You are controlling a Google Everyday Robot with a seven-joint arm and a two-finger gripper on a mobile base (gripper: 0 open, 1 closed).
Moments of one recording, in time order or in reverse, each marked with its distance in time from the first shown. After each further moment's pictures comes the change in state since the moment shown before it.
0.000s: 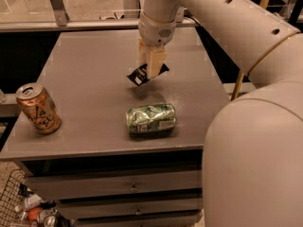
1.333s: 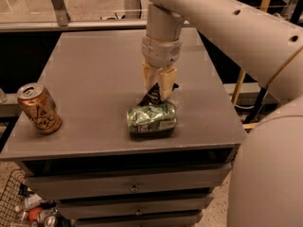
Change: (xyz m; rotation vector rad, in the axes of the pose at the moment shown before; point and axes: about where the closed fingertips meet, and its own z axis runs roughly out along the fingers) arm 0.000 0.072 0.023 -0.172 0.012 -0.318
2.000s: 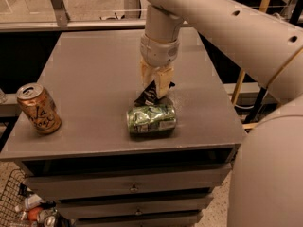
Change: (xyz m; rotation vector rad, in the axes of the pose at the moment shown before) arm 0.003 -0.016 0.002 0.057 0.008 0.000
